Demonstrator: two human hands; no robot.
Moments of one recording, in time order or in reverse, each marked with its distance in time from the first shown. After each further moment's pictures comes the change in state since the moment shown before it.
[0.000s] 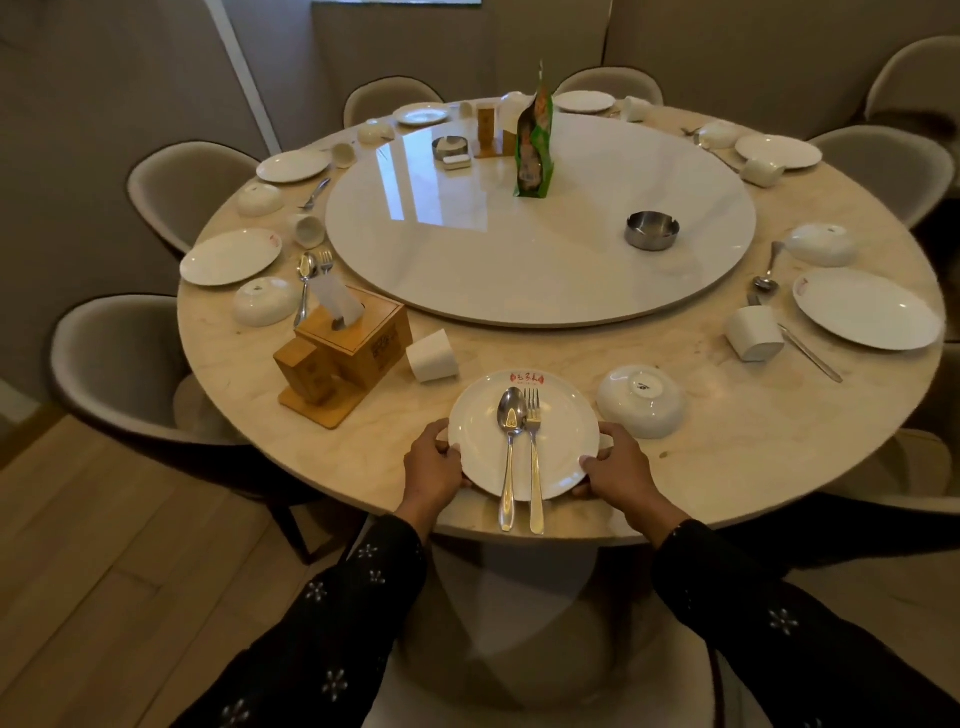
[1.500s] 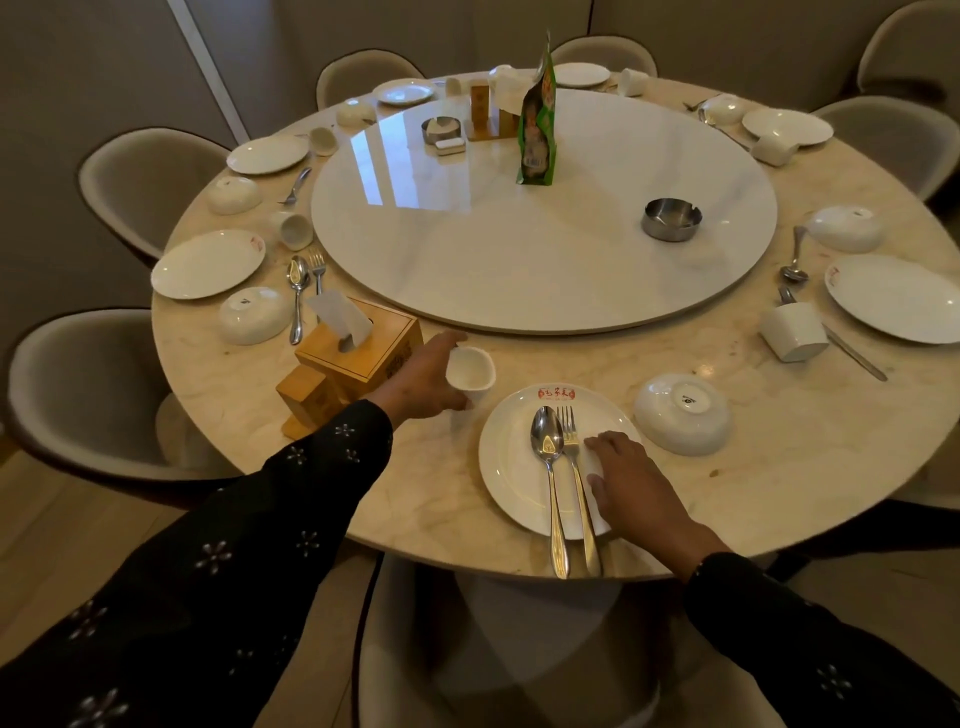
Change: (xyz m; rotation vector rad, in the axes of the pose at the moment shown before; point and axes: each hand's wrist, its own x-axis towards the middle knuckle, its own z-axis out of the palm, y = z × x) left_hand 0.135 0.080 -0.068 0.567 -0.401 0.434; right_hand 0.010 -0.016 0.037 -0.821 0.004 -0.443
